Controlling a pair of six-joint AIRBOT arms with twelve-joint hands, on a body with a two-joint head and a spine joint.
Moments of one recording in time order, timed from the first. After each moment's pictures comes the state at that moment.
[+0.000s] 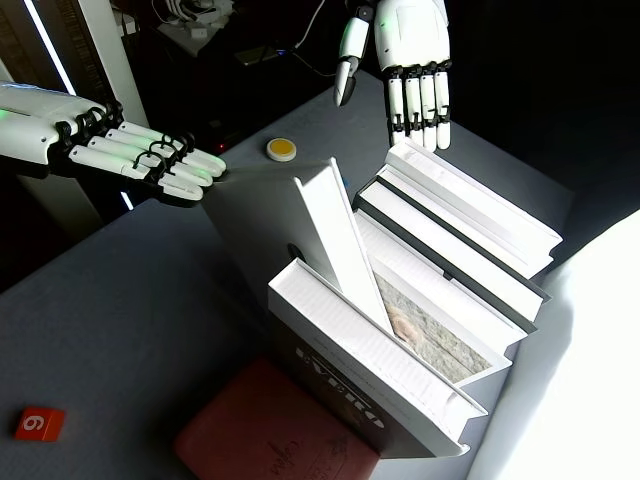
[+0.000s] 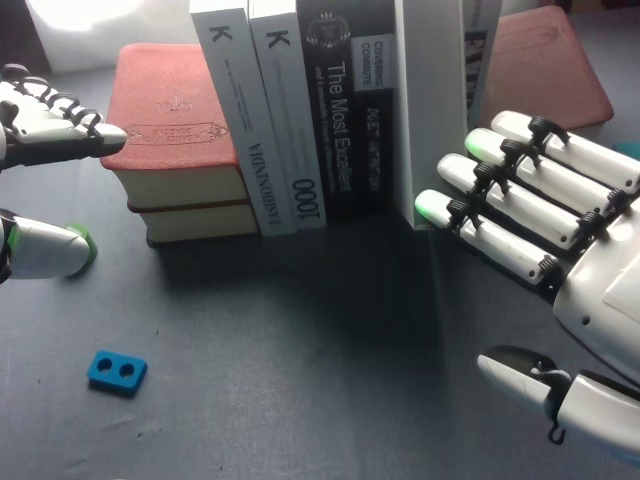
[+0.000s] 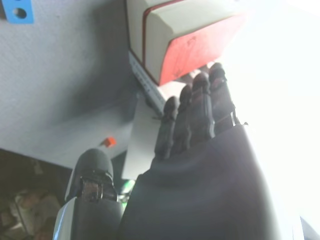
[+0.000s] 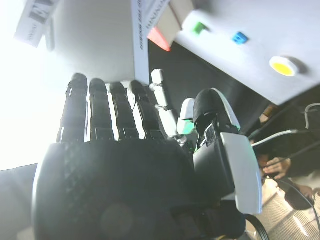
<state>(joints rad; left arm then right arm) 0.29 -0.46 0.85 2.43 -0.32 -1.31 -0.78 -0.73 0.32 0.60 1.03 -2.08</state>
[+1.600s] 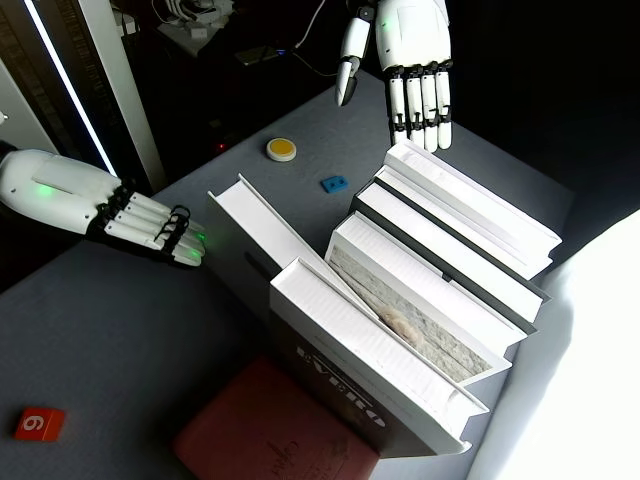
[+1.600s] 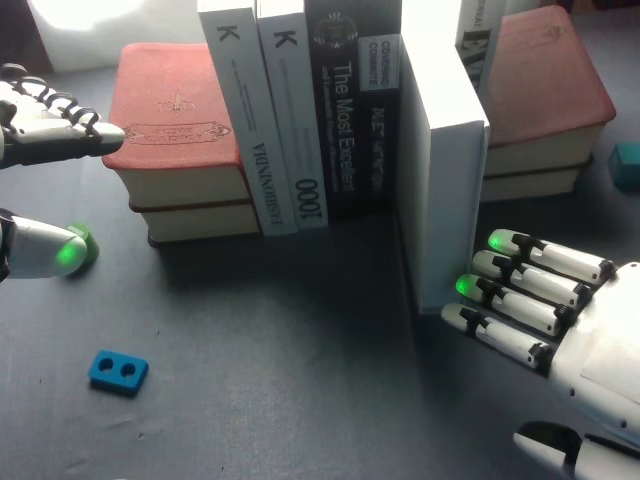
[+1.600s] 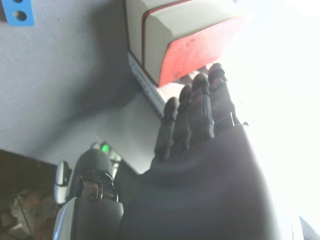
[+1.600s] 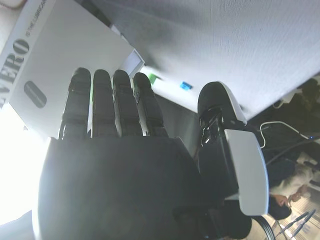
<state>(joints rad) 0.29 -0.46 0.86 2.43 -0.32 -1.31 -0.90 -0.85 0.46 0.62 0.94 -2.10</state>
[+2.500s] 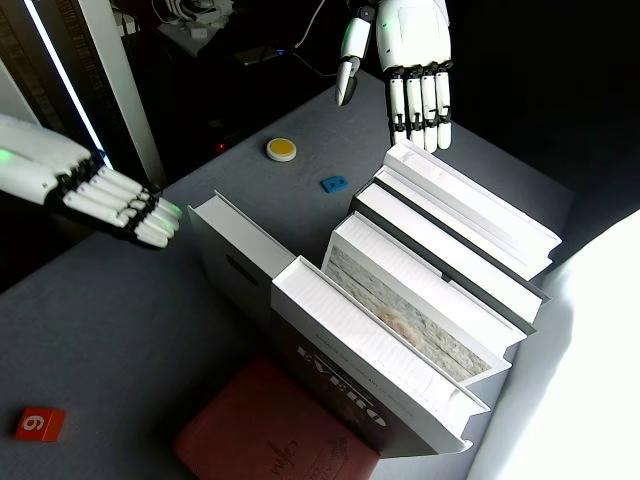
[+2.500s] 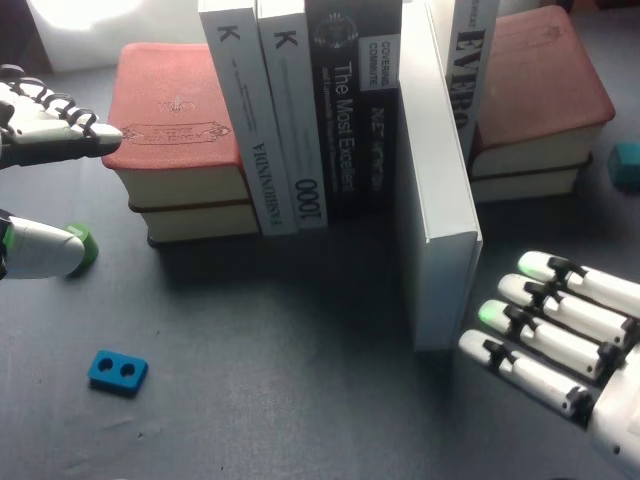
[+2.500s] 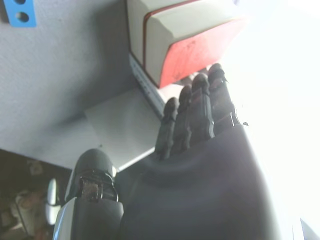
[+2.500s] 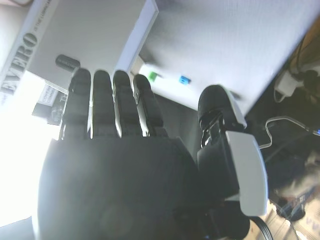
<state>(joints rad) 0.29 -0.46 0.86 2.43 -0.33 -1.31 -0.94 -0.68 0.22 0.61 0.99 -2.08</state>
